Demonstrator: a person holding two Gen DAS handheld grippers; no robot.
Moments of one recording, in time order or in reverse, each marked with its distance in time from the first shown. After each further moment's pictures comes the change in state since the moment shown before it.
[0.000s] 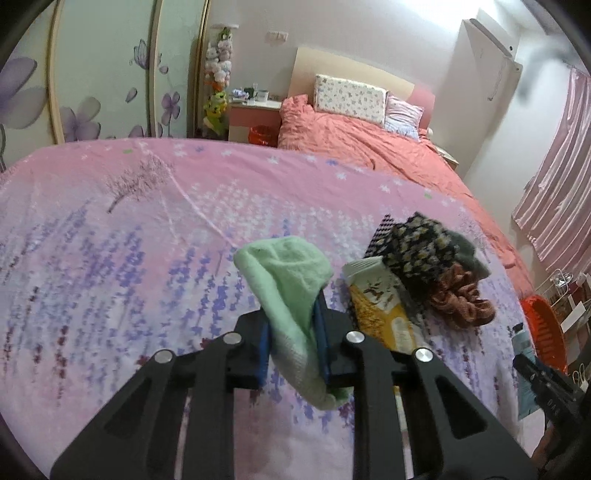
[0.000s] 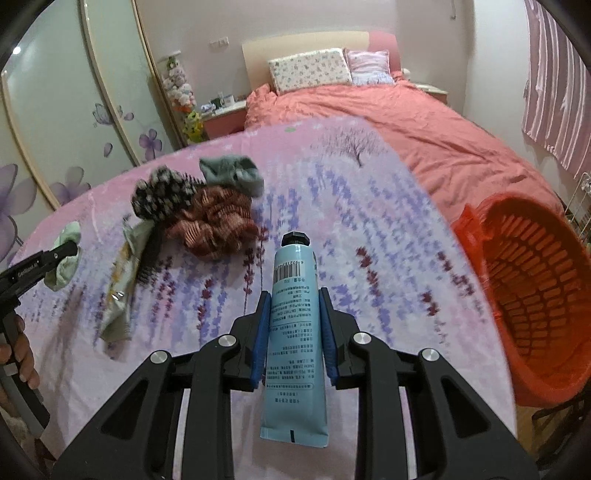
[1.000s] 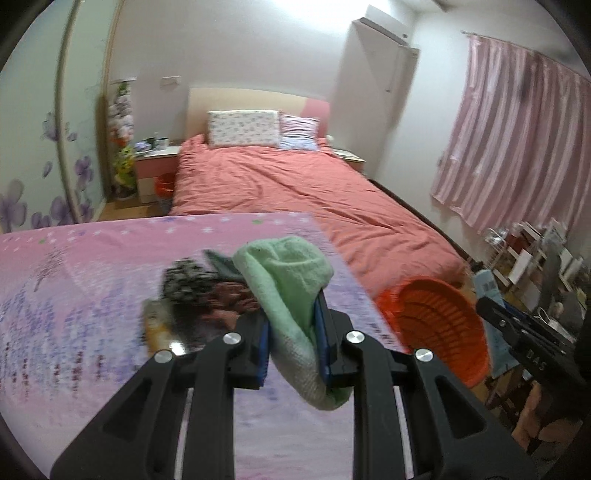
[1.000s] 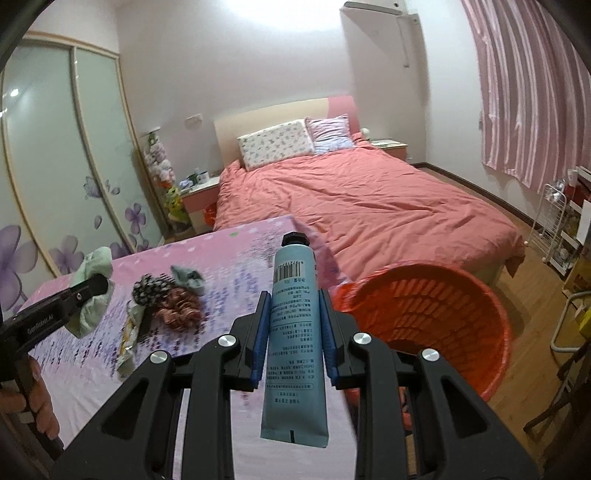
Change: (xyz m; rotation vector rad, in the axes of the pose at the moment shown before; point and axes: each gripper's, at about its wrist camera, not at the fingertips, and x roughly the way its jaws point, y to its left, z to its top) left arm -0.097 -0.206 -0.010 0.251 -0.094 -0.282; right arm -0.122 -0.095 0.024 0.090 -0.263 -0.069
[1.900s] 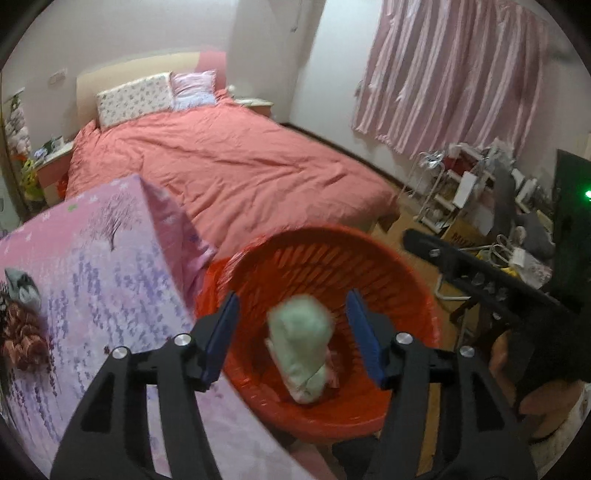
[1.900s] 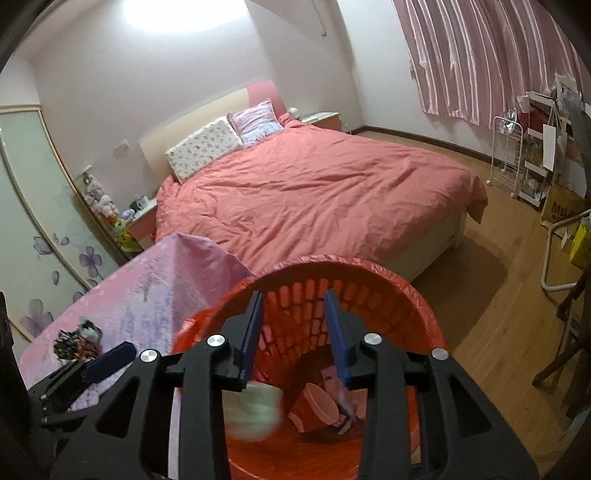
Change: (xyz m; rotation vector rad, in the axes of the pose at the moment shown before) left arm 0.170 -0.192 -0.033 0.205 0.209 -0.228; right arm 0.070 -0.160 -0.002 0.247 0.053 -0.117
